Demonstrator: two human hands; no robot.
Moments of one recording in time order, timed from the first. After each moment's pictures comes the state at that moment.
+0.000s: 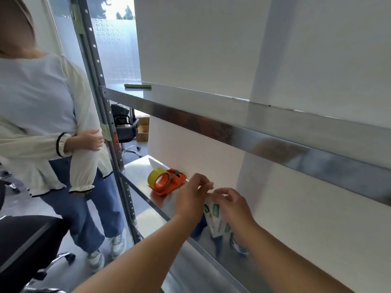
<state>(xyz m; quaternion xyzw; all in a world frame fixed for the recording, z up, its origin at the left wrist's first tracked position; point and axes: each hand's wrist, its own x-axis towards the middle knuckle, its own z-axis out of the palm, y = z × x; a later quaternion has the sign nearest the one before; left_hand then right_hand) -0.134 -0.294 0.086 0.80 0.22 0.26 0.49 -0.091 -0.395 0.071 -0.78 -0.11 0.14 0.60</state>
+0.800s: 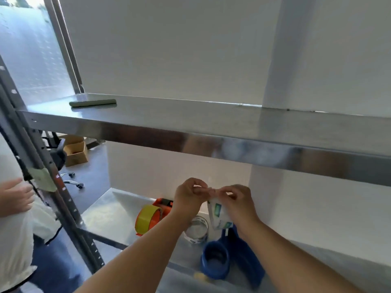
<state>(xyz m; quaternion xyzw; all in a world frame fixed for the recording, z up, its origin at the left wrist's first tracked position) -0.014 -0.149 0.072 0.77 0.05 0.04 0.64 -0.024 -0.284 0.068 -0.77 0.05 -0.06 0.64</state>
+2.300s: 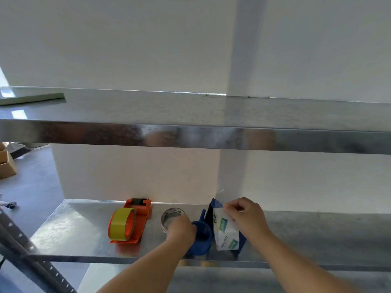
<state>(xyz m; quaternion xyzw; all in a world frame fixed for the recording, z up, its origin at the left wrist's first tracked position) -0.039 -0.170 -0.005 0.95 0.04 -0.17 0.27 -0.094 -0.329 0.040 -0.84 0.18 -0.10 0.49</state>
